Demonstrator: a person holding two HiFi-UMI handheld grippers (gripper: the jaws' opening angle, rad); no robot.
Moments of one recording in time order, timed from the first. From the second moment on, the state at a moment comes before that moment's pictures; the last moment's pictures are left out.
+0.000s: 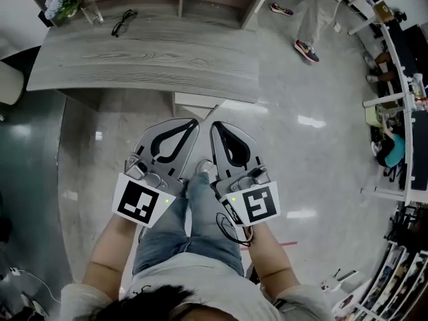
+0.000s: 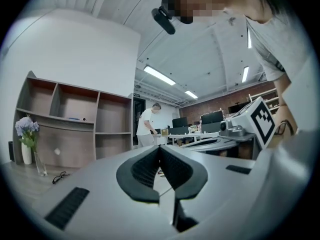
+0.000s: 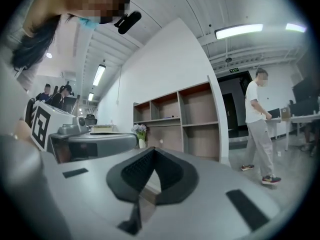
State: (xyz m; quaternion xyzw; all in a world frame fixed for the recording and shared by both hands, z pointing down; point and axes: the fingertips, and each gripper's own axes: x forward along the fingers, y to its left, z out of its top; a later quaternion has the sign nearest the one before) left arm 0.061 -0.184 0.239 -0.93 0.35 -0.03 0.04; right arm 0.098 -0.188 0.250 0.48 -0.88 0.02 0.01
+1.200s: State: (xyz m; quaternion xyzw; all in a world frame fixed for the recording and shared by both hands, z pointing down) left arm 0.070 -0.135 0.188 -0.94 0.34 0.00 0.03; right arm 0.093 -0.127 0.177 0.45 -0.89 -0.02 0.00
